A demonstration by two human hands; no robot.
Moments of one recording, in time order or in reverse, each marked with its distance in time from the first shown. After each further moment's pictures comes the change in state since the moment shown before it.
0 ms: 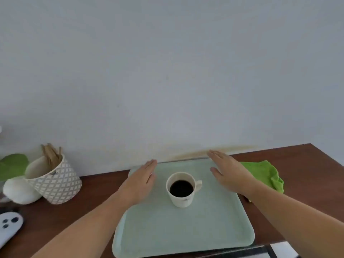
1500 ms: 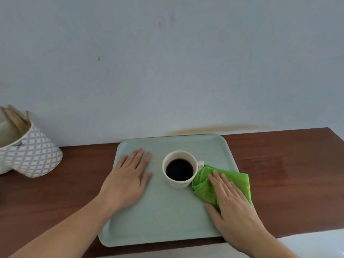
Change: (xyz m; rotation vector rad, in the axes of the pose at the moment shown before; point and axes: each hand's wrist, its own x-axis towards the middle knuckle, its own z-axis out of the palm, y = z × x) left_hand -0.021 -0.035 0.049 0.453 -0.045 -0.004; right_hand -0.101 -0.049 0.044 0.060 -0.253 0.172
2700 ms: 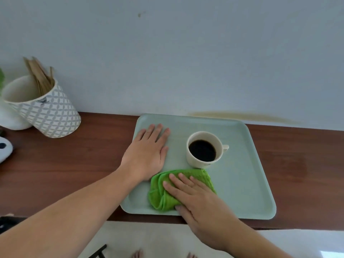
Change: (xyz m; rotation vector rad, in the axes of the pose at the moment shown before) left_hand 0.002 0.002 0.004 0.006 0.060 -0.036; right_hand 0.003 -0.095 0.020 -0.010 -0.291 -0.483
